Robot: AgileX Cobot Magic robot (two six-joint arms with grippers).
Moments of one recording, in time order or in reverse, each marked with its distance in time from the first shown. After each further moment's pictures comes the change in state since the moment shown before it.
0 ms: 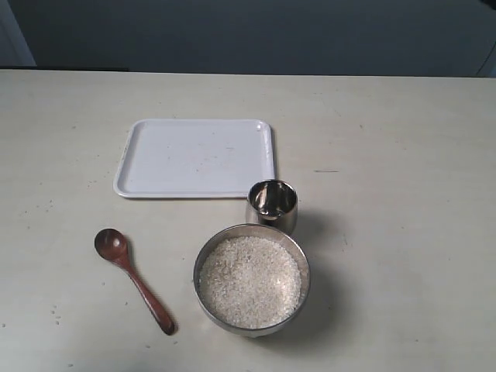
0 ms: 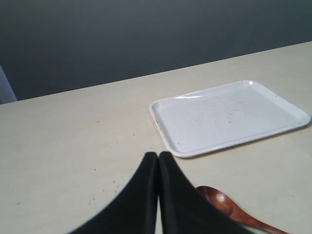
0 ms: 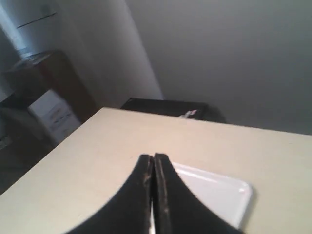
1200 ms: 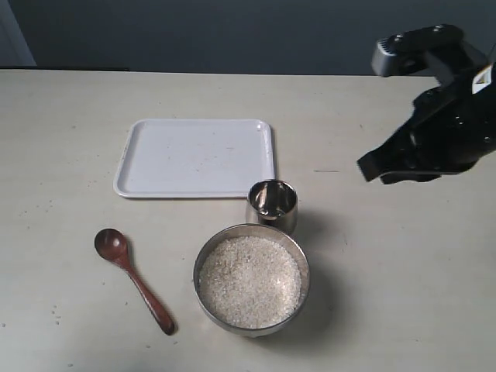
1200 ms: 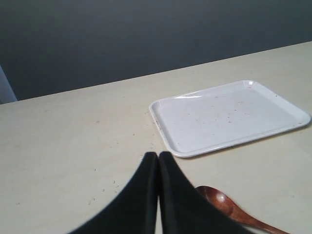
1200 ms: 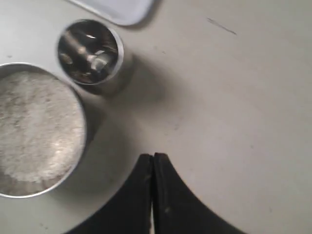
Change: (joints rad) left arm 0.000 0.000 0.000 0.000 0.000 0.000; right arm 0.356 0.252 -0.042 1.933 1.560 -2.287
